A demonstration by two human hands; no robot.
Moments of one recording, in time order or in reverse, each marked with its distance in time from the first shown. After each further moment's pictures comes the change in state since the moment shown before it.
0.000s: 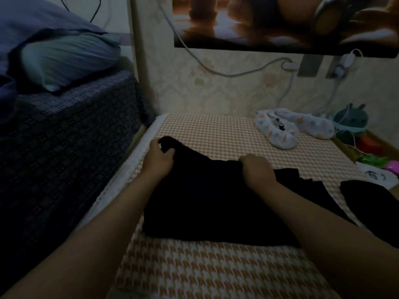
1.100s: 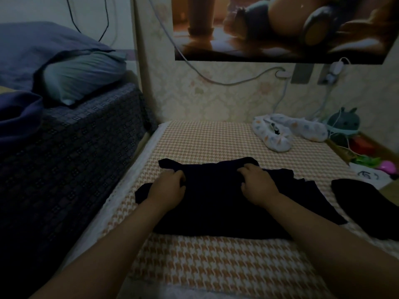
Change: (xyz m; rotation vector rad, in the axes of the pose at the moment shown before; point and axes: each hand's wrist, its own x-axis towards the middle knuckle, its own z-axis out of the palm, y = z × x) left_hand -0.057 -0.023 -0.007 0.850 -0.242 0.434; right_hand -0.044 0.006 -0.013 0.128 -0.144 -0.061
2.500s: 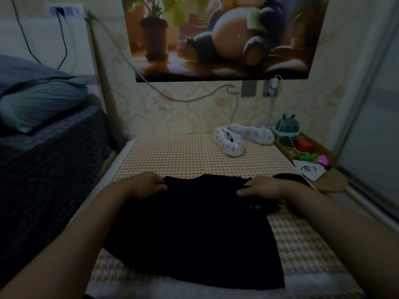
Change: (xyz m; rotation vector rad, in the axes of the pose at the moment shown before) left_hand 0.008 0.087 -0.086 -0.021 -0.501 0.129; right_hand -0.108 0.084 -0.125 0.843 -0.533 0.391
